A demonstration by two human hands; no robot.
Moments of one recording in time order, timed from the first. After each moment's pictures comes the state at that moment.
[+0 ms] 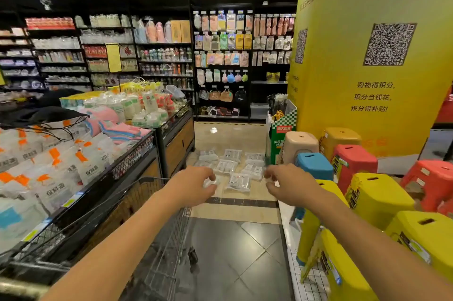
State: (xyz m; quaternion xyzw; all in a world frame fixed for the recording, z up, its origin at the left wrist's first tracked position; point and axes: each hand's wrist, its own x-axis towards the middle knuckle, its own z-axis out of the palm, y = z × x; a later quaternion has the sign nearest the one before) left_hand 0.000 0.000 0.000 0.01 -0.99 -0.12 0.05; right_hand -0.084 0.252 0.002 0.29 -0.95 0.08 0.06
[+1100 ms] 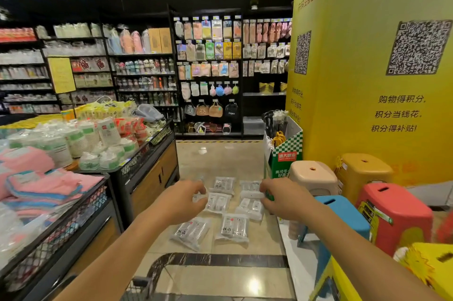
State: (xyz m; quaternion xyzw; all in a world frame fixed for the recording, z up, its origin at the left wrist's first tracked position) left_hand -0.497 -0.126 0.006 0.01 -0.99 -0.11 0.04; right_hand -0.583 0.132 0.001 0.27 -0.96 0.10 0.01
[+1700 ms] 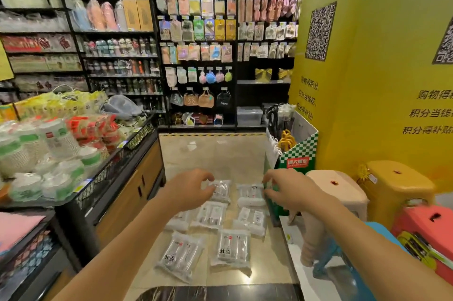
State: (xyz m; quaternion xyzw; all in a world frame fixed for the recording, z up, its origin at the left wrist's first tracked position) left_hand -0.866 -0.267 -0.021 -0.04 -0.99 -0.15 0.04; right_hand -0.926 -0.009 -0.019 0.23 -0.97 0.10 -0.01
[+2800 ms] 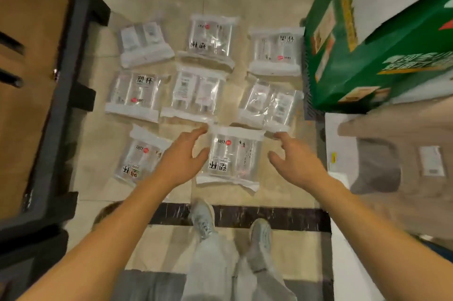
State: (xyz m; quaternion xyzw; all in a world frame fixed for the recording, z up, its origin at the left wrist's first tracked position) left_hand -1.465 -0.377 -0.637 0.16 -0.90 -0.35 -0.22; right_hand -1.538 -0.114 -0.651 0.10 -0.93 0.20 -0.30
